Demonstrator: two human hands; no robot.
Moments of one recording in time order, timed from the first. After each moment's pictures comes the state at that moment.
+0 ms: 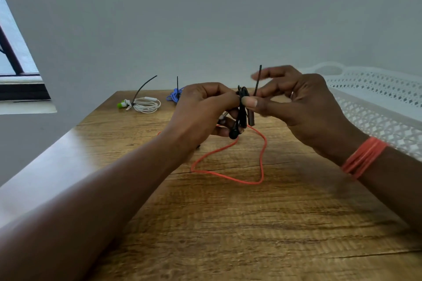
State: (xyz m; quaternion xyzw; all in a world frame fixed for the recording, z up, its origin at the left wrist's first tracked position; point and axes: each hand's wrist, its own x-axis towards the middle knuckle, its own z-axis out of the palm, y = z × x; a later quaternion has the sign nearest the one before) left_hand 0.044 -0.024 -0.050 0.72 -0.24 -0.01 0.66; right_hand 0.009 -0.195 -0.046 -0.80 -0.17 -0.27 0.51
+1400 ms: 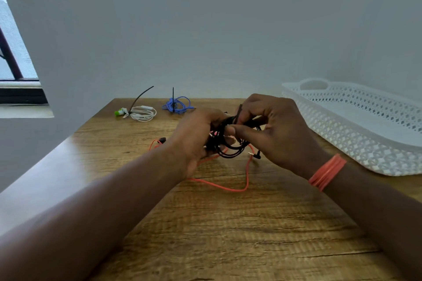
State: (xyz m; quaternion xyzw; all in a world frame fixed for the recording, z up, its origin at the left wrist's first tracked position) left_hand 0.036 -0.037 -0.053 0.65 -0.11 -0.11 0.74; right_hand 0.009 -0.193 -0.051 -0.85 -0.25 -0.31 0.35
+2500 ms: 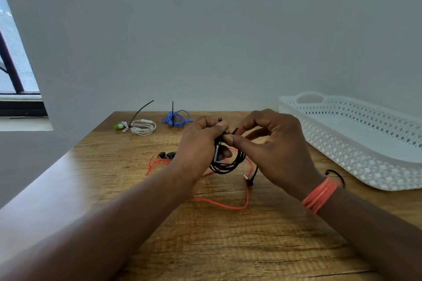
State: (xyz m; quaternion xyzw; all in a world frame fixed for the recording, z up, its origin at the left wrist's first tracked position) left_hand 0.033 -0.042 -0.053 0.65 -0.14 -0.04 0.75; right_hand -0.004 -0.178 -0.050 -0.82 -0.16 -0.37 0.40
